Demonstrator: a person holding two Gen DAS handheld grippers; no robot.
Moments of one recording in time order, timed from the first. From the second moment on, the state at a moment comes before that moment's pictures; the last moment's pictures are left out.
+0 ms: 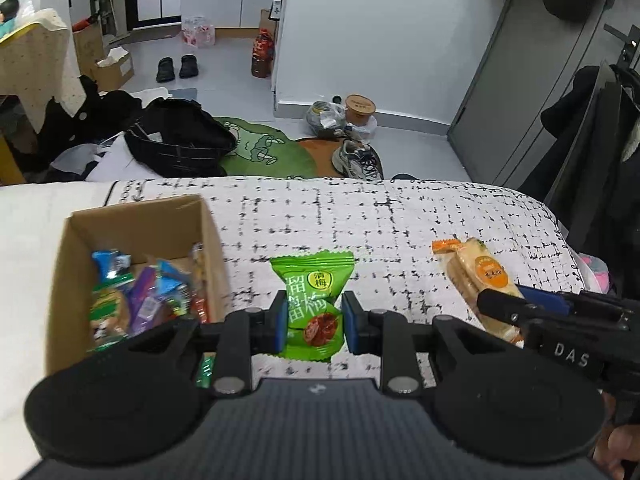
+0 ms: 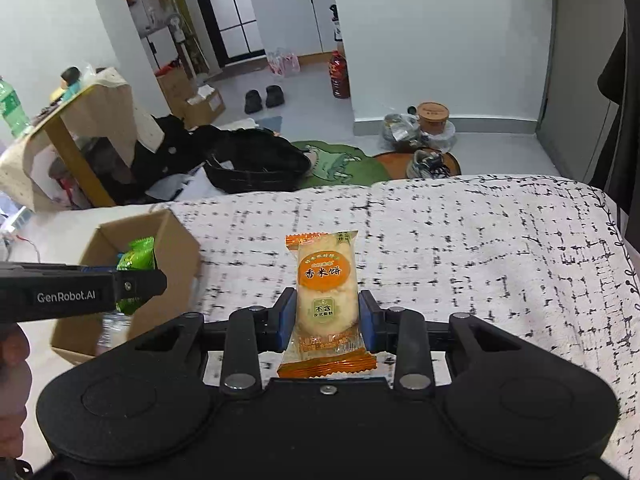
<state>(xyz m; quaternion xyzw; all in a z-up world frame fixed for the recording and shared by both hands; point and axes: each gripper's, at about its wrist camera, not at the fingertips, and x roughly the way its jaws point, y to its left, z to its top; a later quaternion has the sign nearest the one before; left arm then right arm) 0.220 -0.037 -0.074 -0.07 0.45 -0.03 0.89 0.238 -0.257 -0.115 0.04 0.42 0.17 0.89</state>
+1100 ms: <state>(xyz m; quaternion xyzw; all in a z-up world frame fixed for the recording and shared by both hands) 0.176 0.098 -0.059 -0.10 0.44 0.02 0.89 0.210 -0.138 -0.082 0.03 0.39 0.24 0.89</state>
